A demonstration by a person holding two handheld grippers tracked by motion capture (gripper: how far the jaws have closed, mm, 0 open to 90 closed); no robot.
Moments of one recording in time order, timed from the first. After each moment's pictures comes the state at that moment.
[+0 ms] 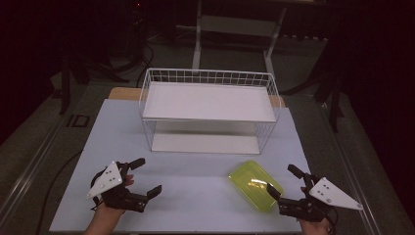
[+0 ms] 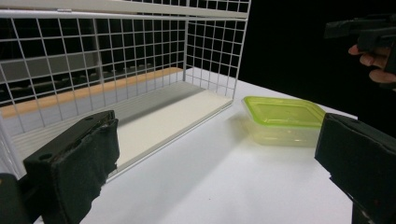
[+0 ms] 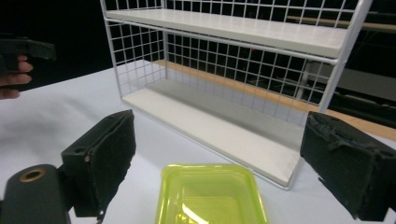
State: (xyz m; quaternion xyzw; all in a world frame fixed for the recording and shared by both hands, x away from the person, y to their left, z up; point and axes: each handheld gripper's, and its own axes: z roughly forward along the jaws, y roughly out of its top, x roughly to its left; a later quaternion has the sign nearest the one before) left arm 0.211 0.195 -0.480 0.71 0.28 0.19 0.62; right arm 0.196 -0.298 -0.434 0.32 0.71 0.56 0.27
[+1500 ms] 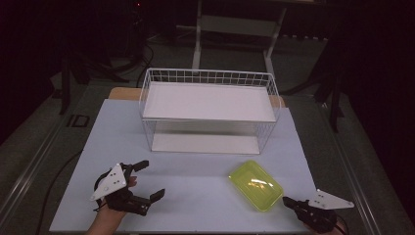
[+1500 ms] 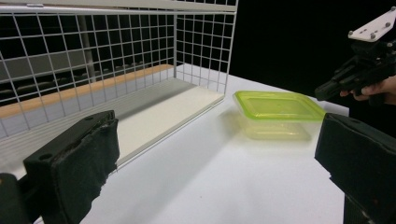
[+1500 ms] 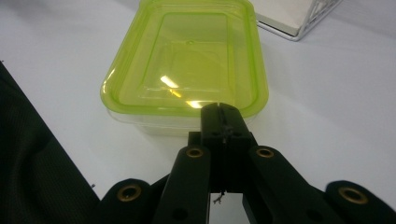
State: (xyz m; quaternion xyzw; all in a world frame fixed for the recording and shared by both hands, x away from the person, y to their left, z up) left arm 0.209 0.188 -0.482 0.72 0.26 0.18 0.62; right arm 0.200 -0.357 -0.507 0.34 0.83 0.42 0.17
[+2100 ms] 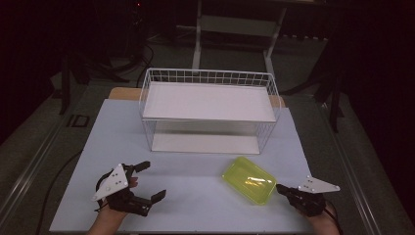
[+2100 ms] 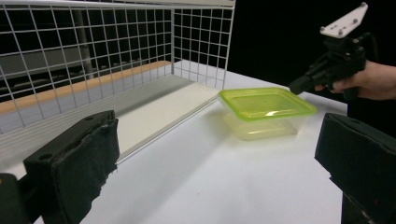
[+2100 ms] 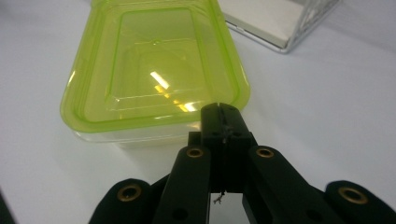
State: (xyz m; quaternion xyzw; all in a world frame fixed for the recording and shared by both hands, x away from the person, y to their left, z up) left arm 0.209 0.185 -0.484 0.73 0.26 0.18 0.61; right arm 0.240 -0.343 -0.512 0.34 0.83 0.41 0.18
